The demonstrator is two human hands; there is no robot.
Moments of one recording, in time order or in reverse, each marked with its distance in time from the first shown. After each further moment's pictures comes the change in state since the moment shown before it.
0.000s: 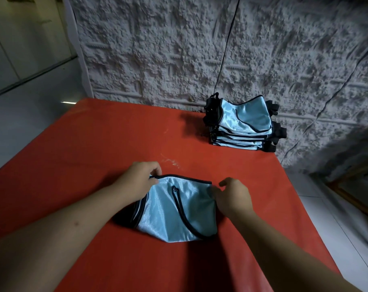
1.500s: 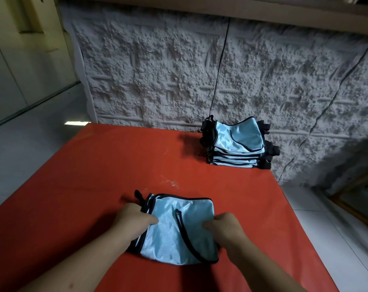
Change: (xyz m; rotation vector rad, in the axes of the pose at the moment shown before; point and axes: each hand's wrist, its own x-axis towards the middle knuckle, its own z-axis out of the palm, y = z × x) left_hand -0.044 0.030 -0.001 -0.452 -0.015 -0.672; right_hand -0.026 0.006 0.009 0.458 -0.279 0.205
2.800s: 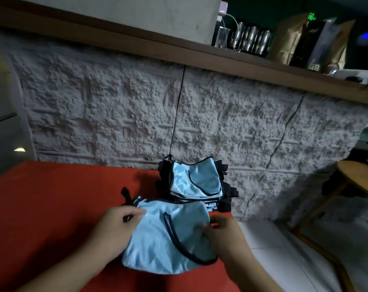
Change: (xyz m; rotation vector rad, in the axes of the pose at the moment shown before) left_hand 0.032 0.141 0.050 -0.096 0.038 0.620; right_hand 0.036 -0.073 -0.136 -0.026 0.237 -0.294
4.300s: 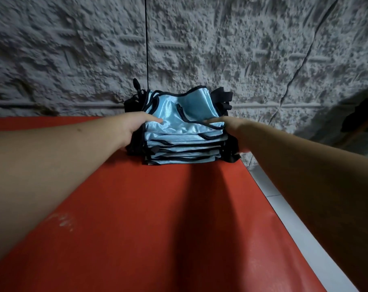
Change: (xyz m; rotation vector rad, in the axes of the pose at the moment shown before) left_hand 0.203 -0.015 0.133 -0.150 -0.320 -0.574; right_hand 0.254 0.065 -0.011 0.251 -0.349 0.290
